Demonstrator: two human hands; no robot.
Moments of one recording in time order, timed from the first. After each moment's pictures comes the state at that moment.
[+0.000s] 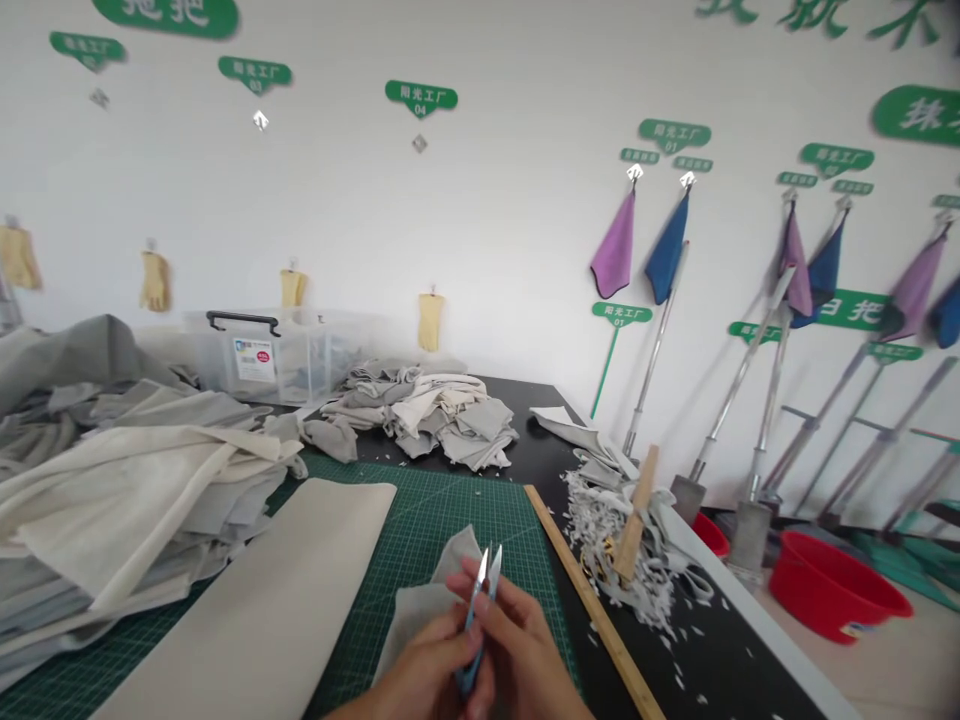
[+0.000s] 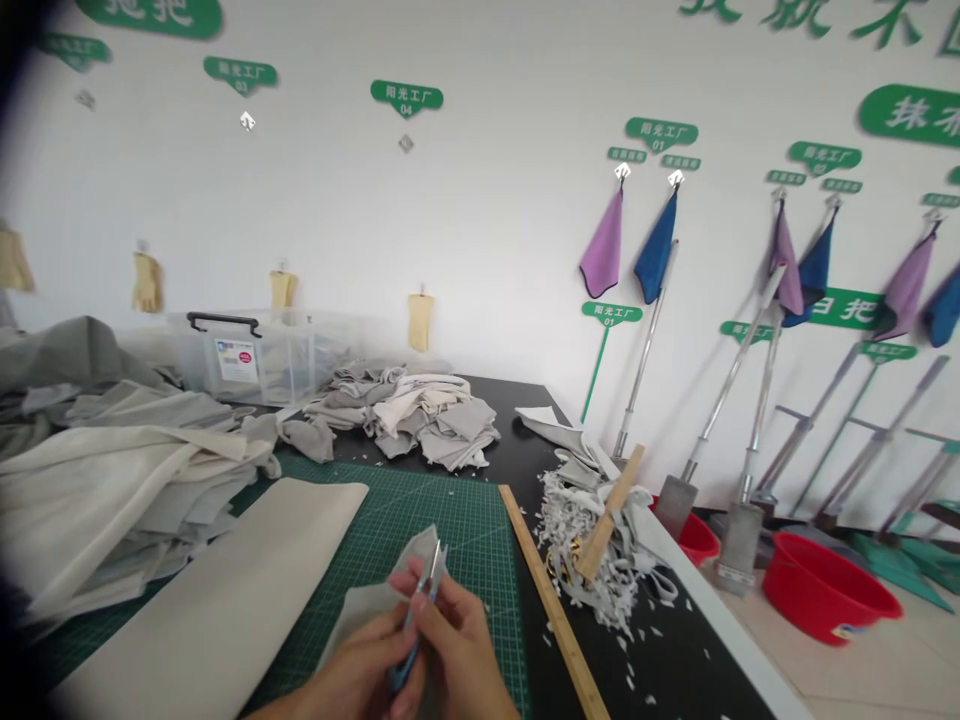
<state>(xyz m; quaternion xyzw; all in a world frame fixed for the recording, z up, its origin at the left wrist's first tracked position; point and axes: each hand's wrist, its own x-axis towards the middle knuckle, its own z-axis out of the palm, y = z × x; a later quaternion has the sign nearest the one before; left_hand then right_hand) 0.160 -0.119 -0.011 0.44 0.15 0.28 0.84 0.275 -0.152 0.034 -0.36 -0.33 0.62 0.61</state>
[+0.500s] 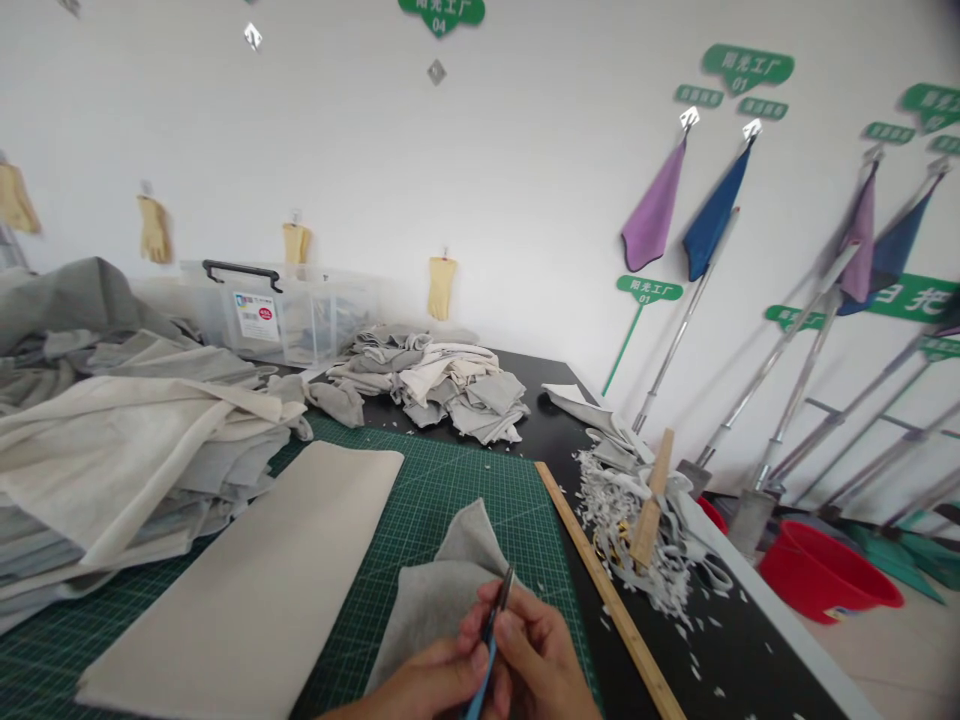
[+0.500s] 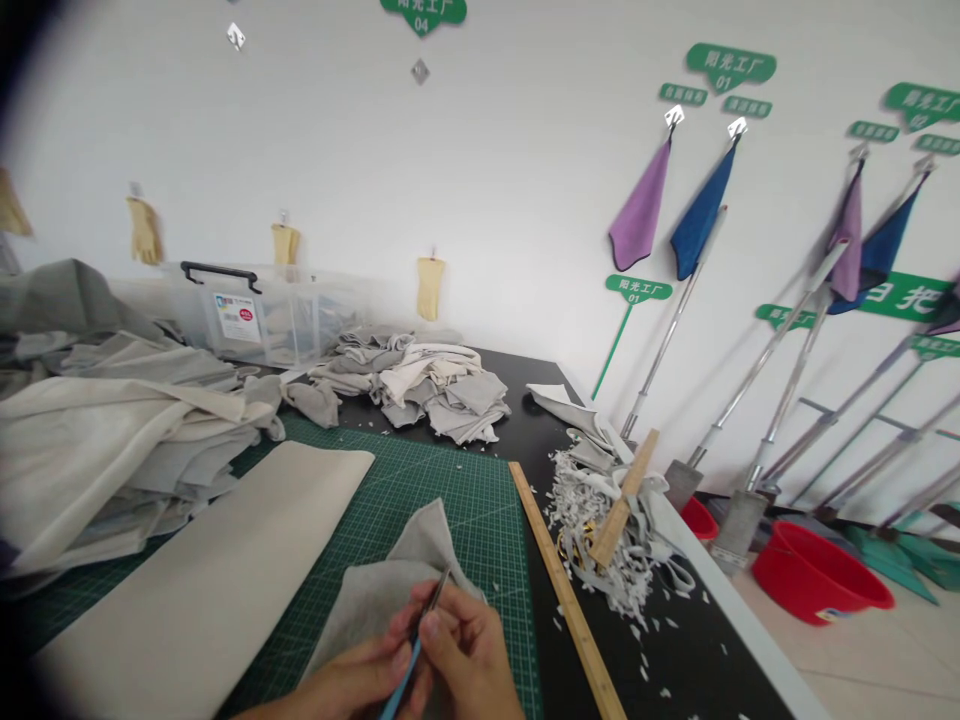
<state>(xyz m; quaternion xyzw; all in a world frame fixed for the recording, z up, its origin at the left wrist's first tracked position) 0.139 -0.127 -0.010 0.39 0.17 0.21 0.88 0.276 -0.161 0.009 -0.33 -0.37 0.64 0.59</state>
